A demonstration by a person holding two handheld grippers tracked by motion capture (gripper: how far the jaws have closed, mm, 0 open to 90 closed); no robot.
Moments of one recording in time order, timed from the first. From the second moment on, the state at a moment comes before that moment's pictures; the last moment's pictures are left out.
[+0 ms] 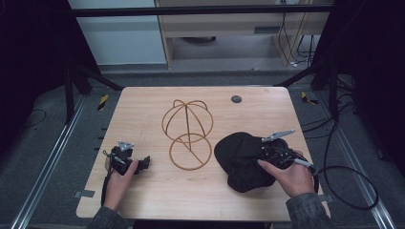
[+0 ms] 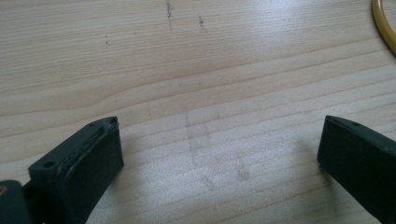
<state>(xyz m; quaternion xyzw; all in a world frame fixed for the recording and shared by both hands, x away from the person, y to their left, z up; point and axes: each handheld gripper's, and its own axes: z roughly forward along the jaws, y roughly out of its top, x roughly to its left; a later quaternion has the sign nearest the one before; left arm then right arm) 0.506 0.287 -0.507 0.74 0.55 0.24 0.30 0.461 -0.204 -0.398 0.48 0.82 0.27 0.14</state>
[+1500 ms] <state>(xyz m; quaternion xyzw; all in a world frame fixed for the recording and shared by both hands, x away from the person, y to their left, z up) 0.506 0.285 -0.508 0.74 0.55 0.24 0.30 0.507 -0.212 -0.309 0.44 0.84 0.30 0.13</state>
